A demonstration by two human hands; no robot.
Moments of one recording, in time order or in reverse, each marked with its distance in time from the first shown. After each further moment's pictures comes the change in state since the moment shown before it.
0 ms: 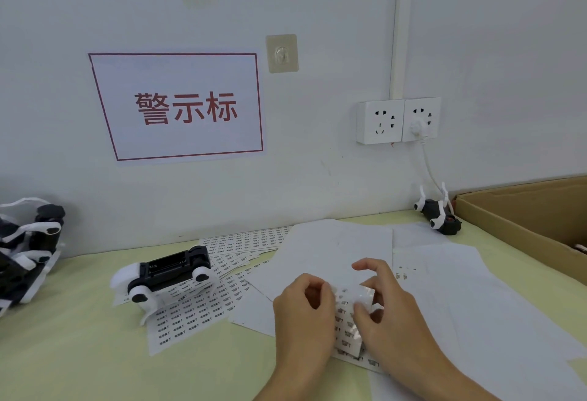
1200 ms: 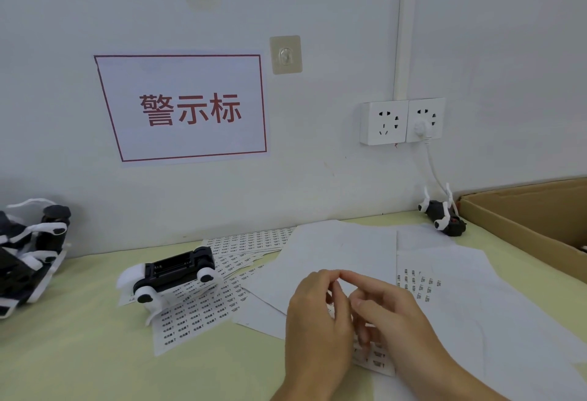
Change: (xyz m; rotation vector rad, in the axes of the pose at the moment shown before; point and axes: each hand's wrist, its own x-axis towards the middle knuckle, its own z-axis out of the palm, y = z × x) left_hand -0.012 0.006 0.002 0.083 0.018 0.296; right_hand -0.004 -0.022 -0.002 0.588 -0.146 0.120
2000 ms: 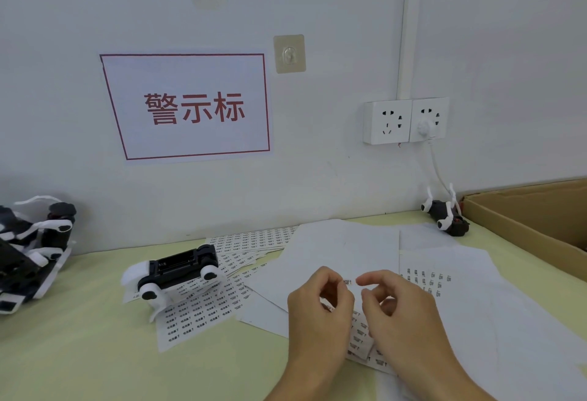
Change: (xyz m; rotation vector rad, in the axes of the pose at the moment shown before) left_hand 0.006 -0.002 -0.002 -0.177 -0.031 -0.089; right_hand -0.005 -0.003 0.004 -0.477 0.299 -0.062
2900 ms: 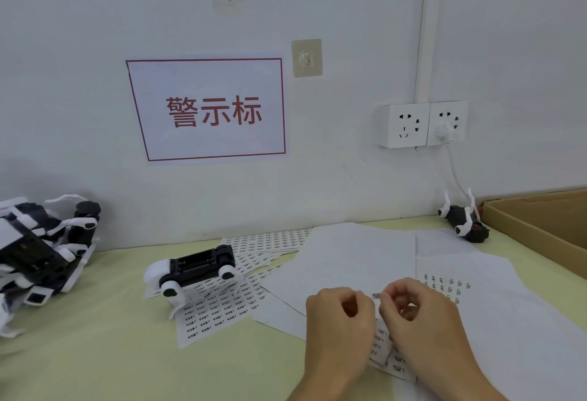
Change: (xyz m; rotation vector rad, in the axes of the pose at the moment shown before) left_hand -0.003 -0.001 0.000 0.108 -0.081 -0.098; right_hand 0.009 0.014 0.002 -0.067 0.071 0.024
